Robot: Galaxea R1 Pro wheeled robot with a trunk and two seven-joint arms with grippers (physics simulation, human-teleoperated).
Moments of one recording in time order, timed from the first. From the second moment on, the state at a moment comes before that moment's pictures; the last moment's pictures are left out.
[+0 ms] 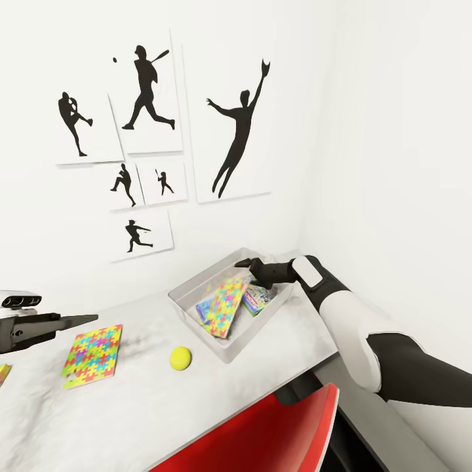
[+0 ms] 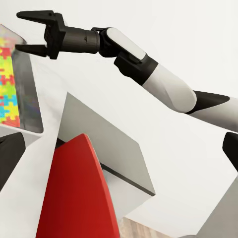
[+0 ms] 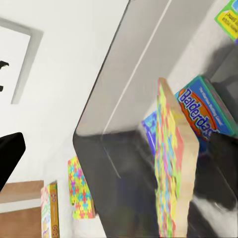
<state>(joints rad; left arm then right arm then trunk) -0.39 0.69 0.22 -1.43 0.60 1.02 -1.57 -1.23 0.11 -0.01 -0.34 -0.77 0.84 0.15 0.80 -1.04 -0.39</state>
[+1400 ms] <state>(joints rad) -0.39 0.69 0.22 -1.43 0.60 1.02 -1.57 -0.96 0.06 0.00 -0.98 -0.77 0.95 0.37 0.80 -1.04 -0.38</state>
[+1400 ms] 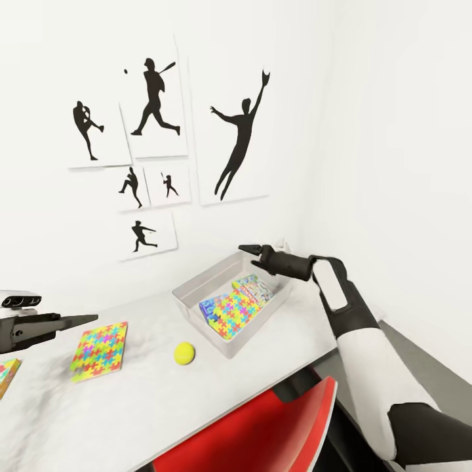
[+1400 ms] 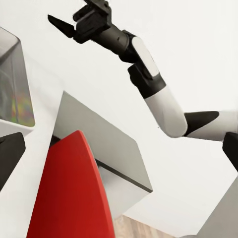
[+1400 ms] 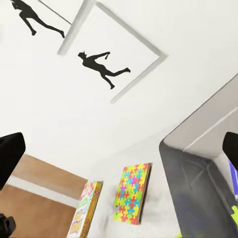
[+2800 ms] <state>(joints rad) -0.39 0.69 0.22 -1.43 0.60 1.02 -1.57 -0.36 -0.04 -0.01 -1.52 -0.74 0.80 0.81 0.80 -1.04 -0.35</state>
